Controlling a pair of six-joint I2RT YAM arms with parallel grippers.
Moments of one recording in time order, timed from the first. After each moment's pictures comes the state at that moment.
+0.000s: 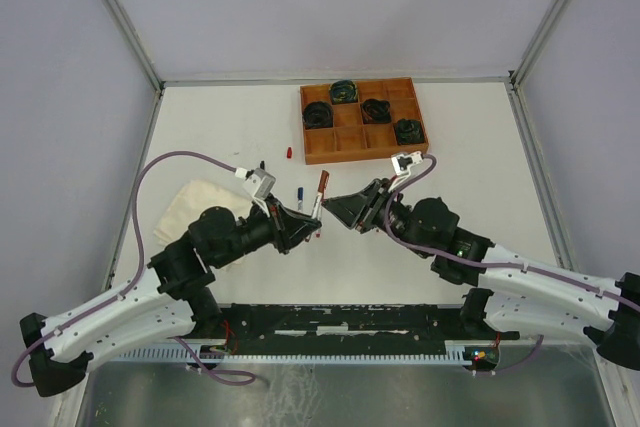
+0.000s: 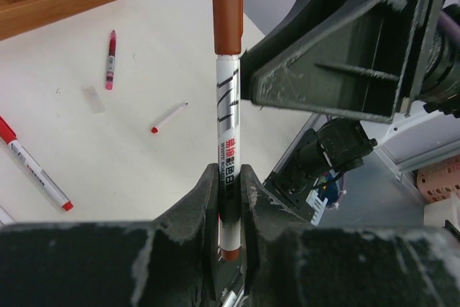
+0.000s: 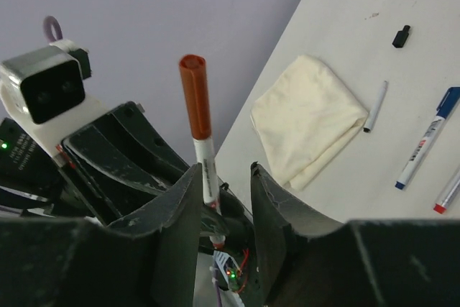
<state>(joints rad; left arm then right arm) -0.99 0.64 0.62 -0.09 0.00 -0.54 1.07 0.93 0.66 0.31 0.19 0.91</state>
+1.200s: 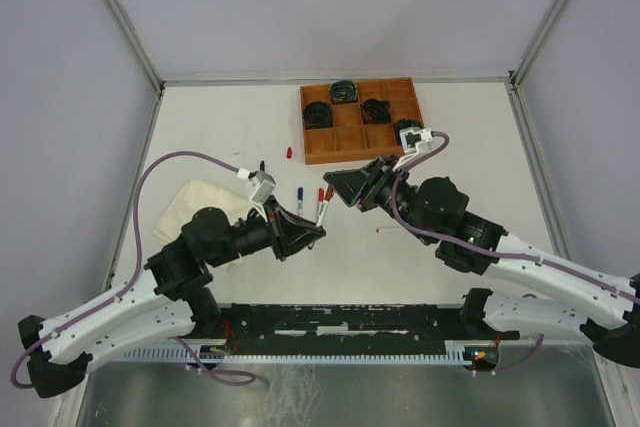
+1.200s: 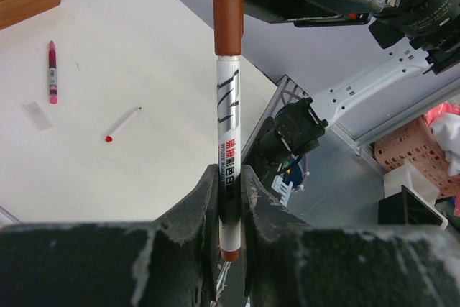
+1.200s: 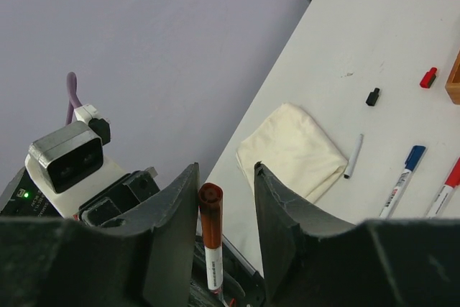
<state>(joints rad) -0.99 0.62 0.63 -0.05 0.16 -0.54 1.07 0.97 0.90 0.11 0.29 0.78</state>
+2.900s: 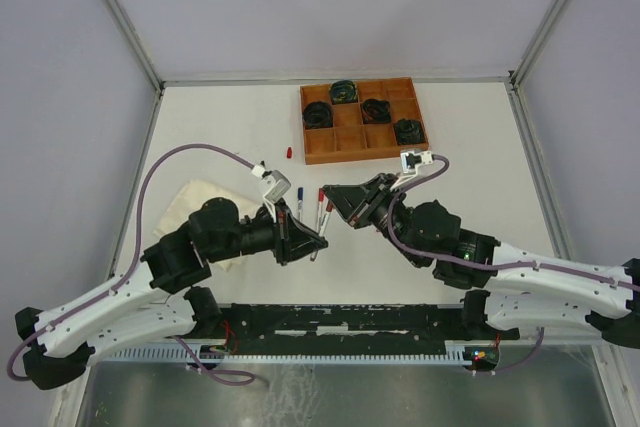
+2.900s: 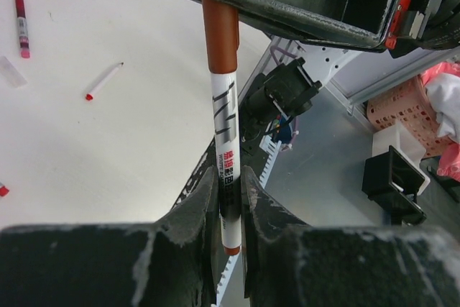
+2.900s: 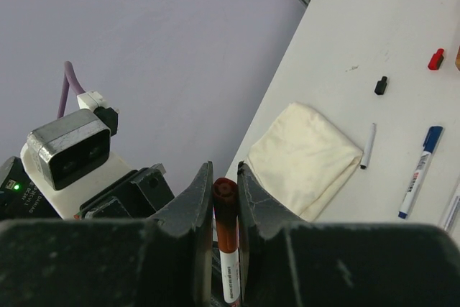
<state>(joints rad) -1.01 0.69 0.79 -0.25 0.20 -0.54 1.26 0.97 0.86 0.15 0.53 0.84</state>
